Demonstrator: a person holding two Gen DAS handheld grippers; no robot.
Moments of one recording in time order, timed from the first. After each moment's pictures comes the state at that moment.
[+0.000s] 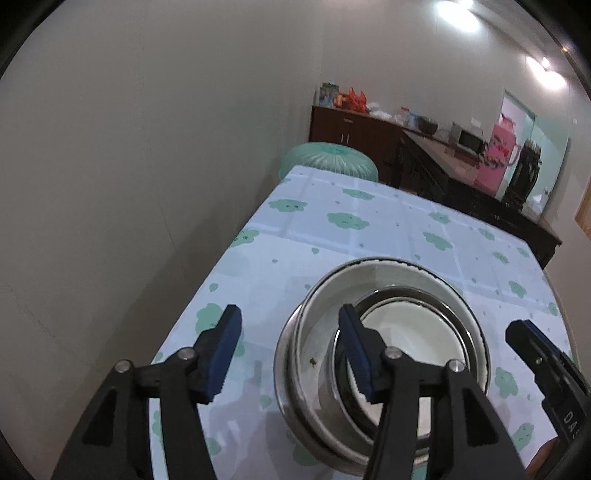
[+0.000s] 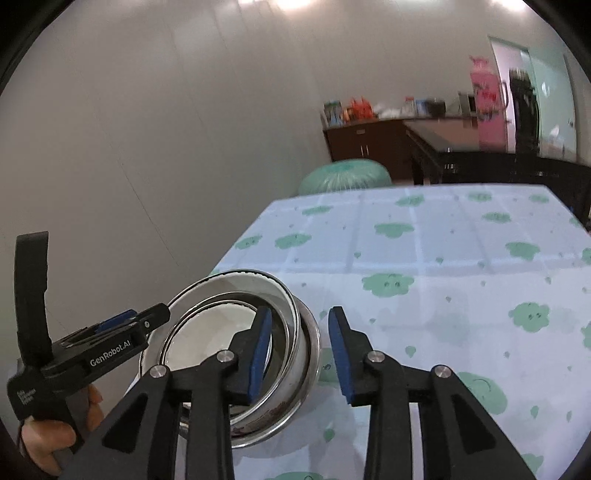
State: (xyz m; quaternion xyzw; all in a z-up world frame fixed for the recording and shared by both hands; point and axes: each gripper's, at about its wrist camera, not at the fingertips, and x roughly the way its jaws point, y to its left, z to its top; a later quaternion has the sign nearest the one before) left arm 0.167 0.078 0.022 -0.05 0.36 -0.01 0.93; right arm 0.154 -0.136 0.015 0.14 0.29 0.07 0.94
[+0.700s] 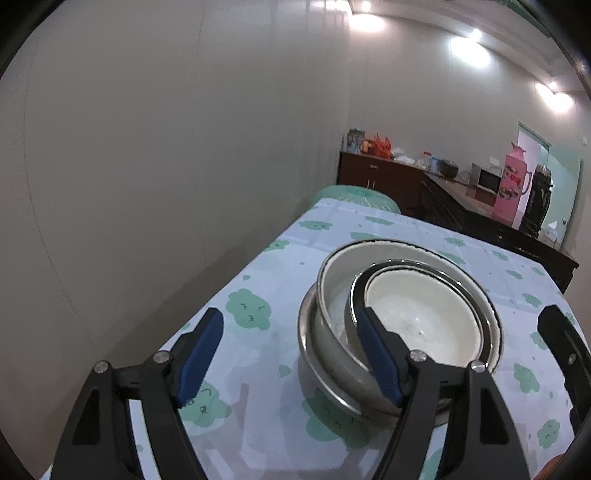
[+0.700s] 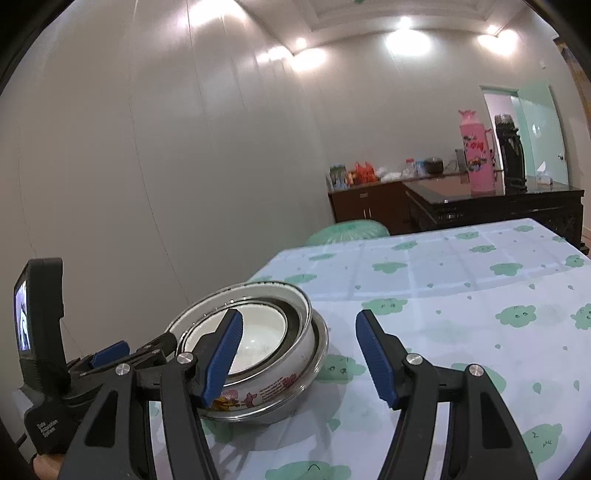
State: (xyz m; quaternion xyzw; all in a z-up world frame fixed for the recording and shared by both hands) left arm 0.102 0.072 -0.003 -0.05 0.26 0.05 0.96; right arm 0.083 -0.124 -0.007 0.13 0.15 0.06 0.98
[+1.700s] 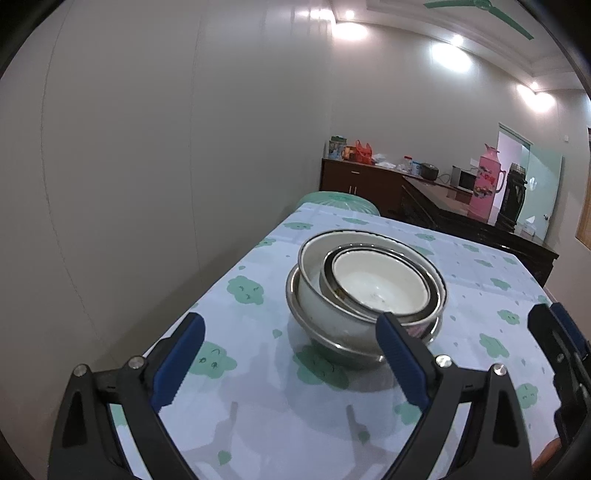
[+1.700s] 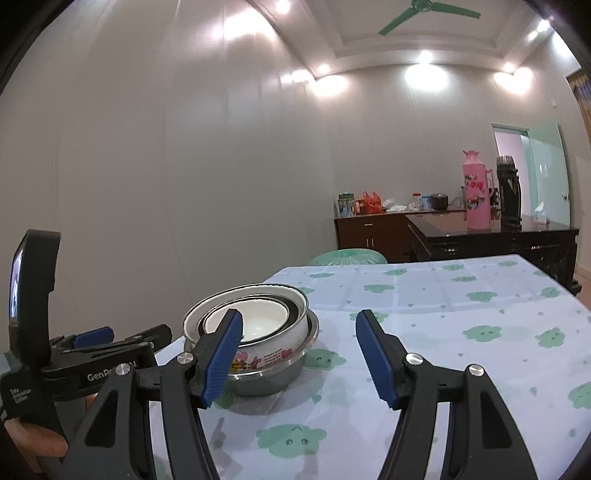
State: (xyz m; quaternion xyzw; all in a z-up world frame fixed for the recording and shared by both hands) left arm 0.035 0.069 0.015 -0.04 0.25 0.02 0.97; right arm 0.008 -0.126 0.003 0.07 0.11 0.06 0.99
